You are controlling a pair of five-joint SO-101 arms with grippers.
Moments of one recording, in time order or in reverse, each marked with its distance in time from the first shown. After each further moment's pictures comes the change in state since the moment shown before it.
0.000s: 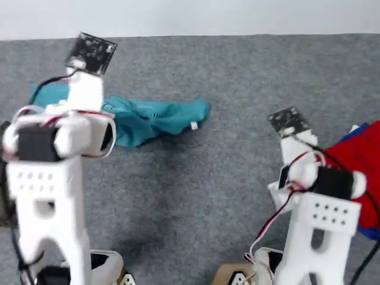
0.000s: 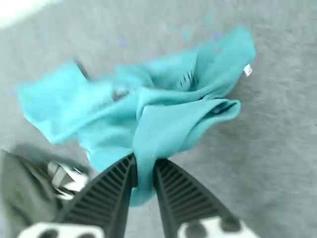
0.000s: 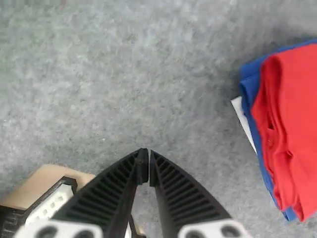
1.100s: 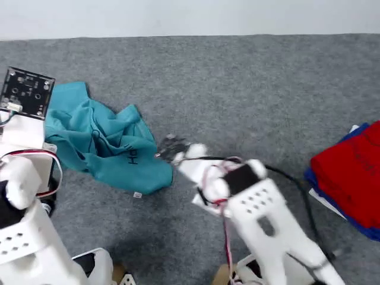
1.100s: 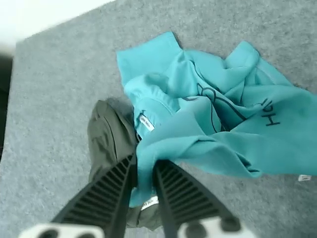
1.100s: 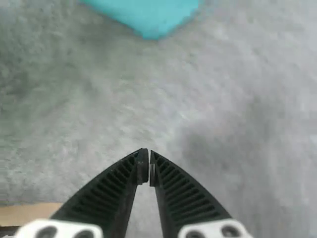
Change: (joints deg) left arm -24.1 -14.0 10.0 0.4 -13.6; right arm -44.2 14.9 7.2 -23.6 0.0
